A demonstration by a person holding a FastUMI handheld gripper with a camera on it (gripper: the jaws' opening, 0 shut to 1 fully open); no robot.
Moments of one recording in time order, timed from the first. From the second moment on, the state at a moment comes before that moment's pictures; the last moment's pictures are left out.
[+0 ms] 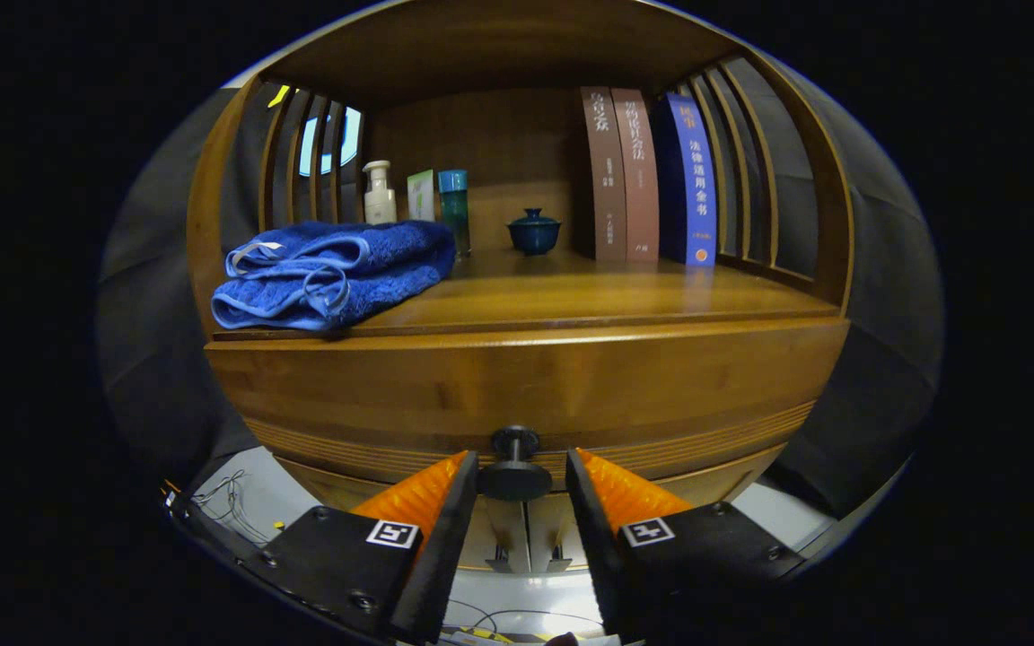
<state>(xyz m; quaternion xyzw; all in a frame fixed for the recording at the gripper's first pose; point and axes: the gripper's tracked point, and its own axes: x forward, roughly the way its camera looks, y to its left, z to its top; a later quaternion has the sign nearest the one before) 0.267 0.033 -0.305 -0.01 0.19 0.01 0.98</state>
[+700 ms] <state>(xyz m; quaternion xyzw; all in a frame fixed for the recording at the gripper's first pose) 0.238 0.035 -0.305 -0.02 0.17 0.00 0.98</state>
